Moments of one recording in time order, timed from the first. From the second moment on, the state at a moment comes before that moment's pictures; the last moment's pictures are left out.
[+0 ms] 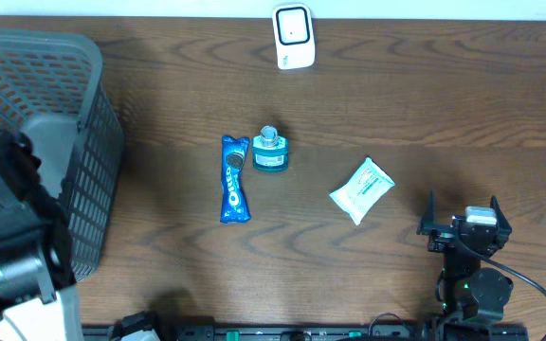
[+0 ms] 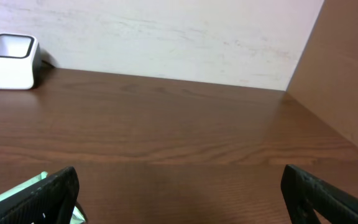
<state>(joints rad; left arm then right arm) 0.35 0.96 1.21 -0.83 -0.69 -0.45 -0.15 0.01 0.01 -0.07 0.02 -0.14</state>
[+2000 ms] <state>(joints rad) 0.80 1.80 1.12 -0.71 -0.62 -0.25 -0.15 0.01 0.01 -0.07 0.02 -0.14</state>
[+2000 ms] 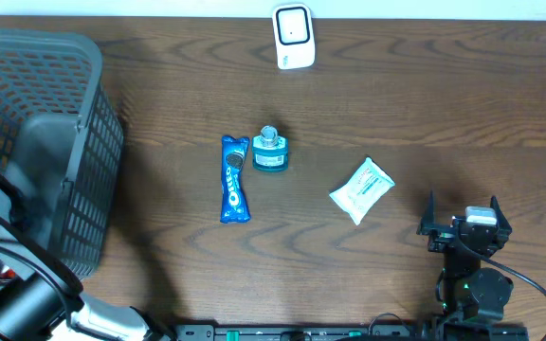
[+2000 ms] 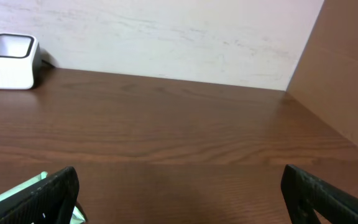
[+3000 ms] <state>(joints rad) 0.77 1.84 1.14 -0.60 -0.30 -0.12 -0.15 0.01 0.01 -0.07 0.02 -0.14</state>
